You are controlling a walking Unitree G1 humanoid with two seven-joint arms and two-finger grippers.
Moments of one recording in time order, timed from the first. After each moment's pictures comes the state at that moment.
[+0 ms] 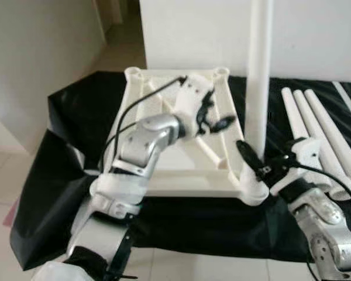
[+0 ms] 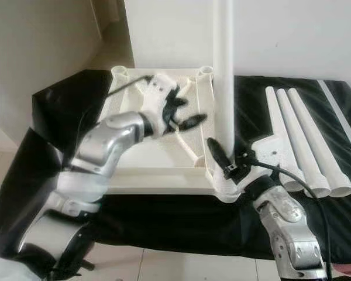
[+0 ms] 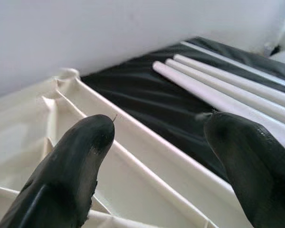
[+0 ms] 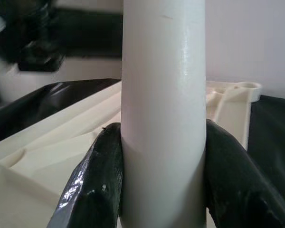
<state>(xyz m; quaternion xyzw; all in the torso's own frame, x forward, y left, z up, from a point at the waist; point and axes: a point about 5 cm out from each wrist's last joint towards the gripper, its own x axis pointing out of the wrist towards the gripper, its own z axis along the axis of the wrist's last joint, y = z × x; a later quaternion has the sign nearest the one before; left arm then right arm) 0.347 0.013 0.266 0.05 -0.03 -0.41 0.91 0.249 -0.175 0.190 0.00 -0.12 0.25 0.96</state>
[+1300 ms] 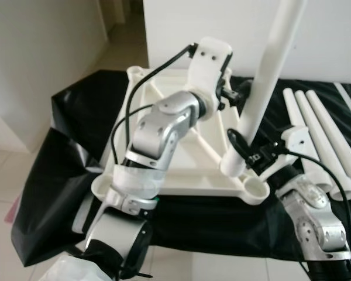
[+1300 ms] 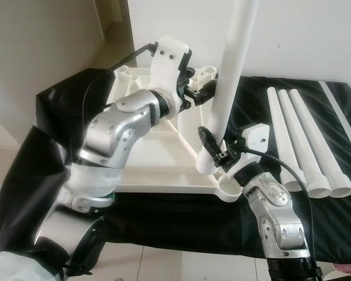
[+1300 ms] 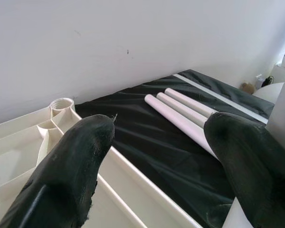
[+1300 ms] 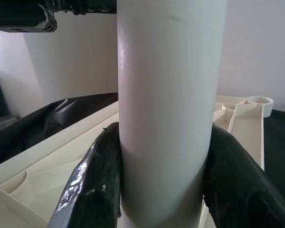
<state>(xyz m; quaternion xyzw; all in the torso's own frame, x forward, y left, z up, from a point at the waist) 0.325 -0.016 0.303 0.01 -0.06 -0.42 0.91 0.271 -0.163 0.194 0.02 -0.14 0.26 0.96</state>
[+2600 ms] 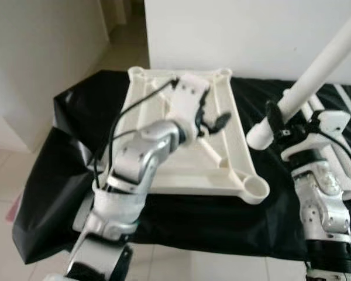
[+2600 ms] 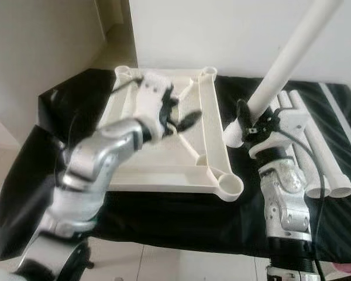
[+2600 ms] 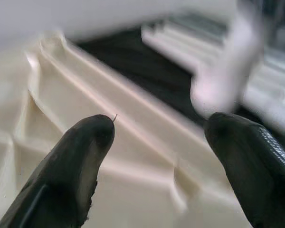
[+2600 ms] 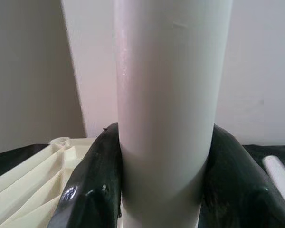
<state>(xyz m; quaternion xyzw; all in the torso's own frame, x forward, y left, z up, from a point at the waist) 0.302 0.020 0.223 0.06 0.04 -0.45 0.89 0.292 -0.215 0.224 0.03 -0.23 0.06 0.97</state>
